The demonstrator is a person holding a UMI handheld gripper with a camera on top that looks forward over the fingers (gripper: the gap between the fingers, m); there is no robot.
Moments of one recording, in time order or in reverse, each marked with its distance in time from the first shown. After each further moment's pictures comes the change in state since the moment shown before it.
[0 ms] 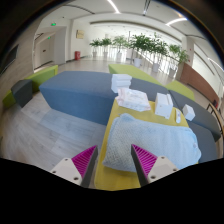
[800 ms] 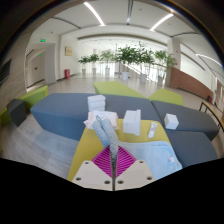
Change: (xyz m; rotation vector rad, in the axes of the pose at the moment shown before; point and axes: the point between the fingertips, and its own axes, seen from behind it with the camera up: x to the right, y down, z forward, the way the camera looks) arm 0.117 -0.059 -0.049 0.169 0.061 0.109
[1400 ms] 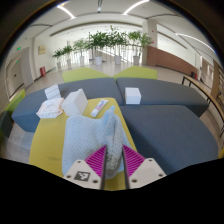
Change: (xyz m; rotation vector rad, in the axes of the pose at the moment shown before) arm 0.206 0.084 -0.005 -0.166 0.174 0.187
